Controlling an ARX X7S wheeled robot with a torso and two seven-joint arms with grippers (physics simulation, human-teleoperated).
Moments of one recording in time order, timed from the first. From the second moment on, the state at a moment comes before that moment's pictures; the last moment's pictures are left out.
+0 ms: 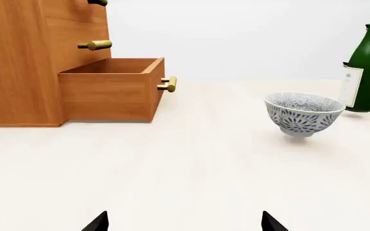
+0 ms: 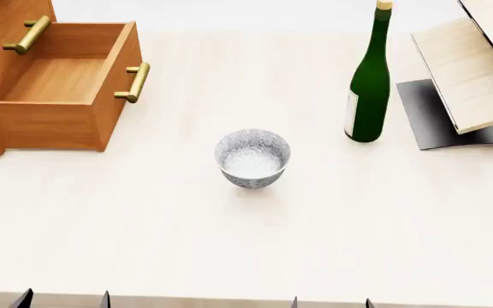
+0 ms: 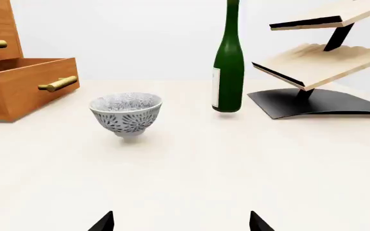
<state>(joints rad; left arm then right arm) 0.00 0.00 0.00 0.00 0.00 0.00 0.00 0.00 0.00 0.00 0.00 0.00 0.00 0.00</state>
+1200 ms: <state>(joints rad) 0.03 -0.13 0.03 0.42 -0.22 -0.11 -0.15 -0.07 0.12 -0.02 -0.43 0.09 0.13 0.18</state>
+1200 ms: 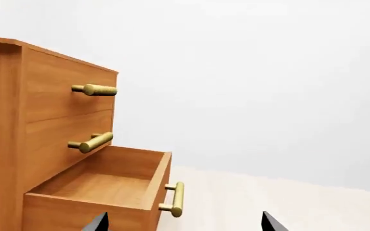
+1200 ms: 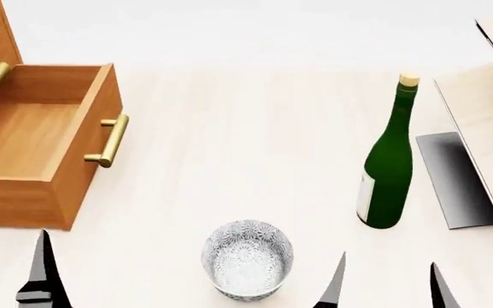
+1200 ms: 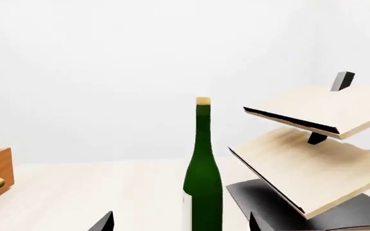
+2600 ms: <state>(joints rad) 0.06 -0.21 0.05 0.56 -0.29 -0.12 -0.19 -0.15 0.20 0.00 -0.61 0.16 0.07 0.23</state>
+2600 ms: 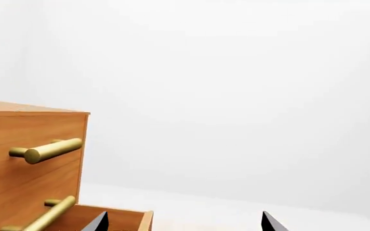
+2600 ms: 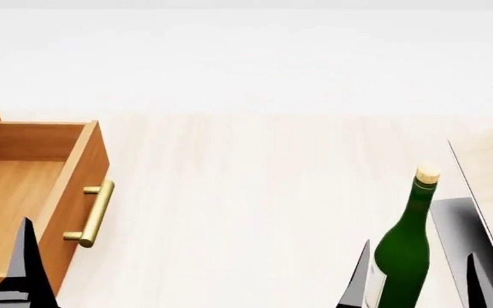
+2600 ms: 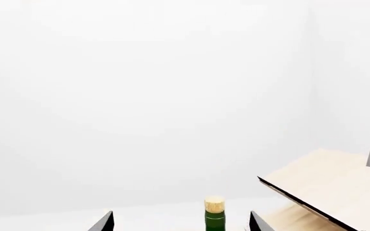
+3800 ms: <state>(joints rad) -0.10 -0.36 0.02 0.77 -0.52 -0.40 -0.25 -0.15 0.24 -0.02 -0.62 0.18 0.06 0.25</state>
